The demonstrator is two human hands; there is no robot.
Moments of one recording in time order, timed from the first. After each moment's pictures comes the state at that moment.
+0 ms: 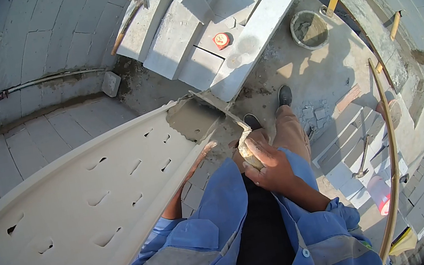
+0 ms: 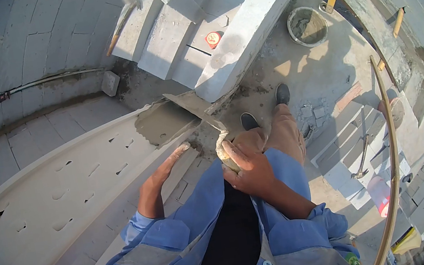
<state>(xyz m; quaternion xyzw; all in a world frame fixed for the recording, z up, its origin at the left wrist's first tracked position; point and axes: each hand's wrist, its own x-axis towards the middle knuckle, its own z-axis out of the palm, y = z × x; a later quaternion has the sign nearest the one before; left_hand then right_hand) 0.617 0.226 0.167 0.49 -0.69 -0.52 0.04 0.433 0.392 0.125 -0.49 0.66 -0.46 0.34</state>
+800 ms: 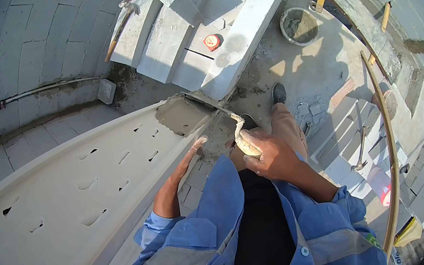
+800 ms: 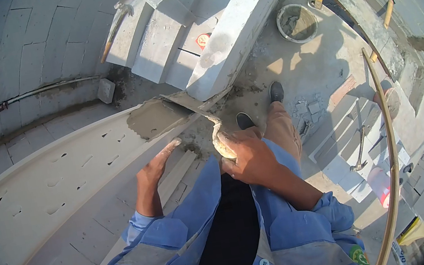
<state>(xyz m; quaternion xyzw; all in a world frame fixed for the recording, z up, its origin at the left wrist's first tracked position) 0.599 0.230 0.195 0.53 -0.70 -0.46 0.09 0.400 0.387 0.133 -0.51 0.66 -0.33 0.44</state>
